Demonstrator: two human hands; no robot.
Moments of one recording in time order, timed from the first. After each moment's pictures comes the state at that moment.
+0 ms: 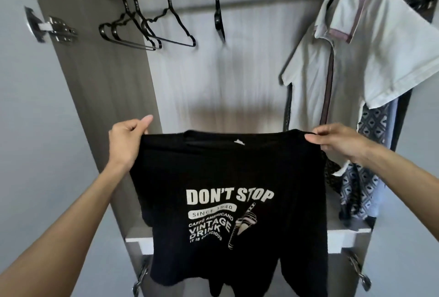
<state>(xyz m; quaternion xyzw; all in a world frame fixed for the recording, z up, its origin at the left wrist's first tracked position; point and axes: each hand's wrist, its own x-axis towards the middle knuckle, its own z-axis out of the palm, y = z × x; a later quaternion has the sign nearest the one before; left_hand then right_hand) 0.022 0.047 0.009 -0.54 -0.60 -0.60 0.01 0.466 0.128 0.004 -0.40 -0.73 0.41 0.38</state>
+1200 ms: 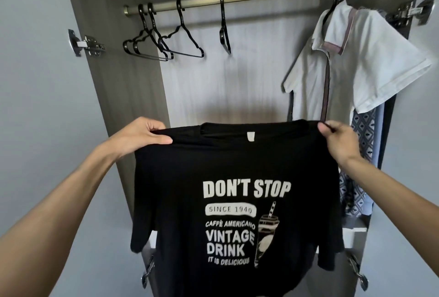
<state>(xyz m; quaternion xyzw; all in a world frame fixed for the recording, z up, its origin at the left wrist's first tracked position) 0.033 -0.029 0.064 -0.70 -0.59 -0.35 -0.19 0.478 0.123 -0.015 -0.51 -0.60 0.18 0.59</state>
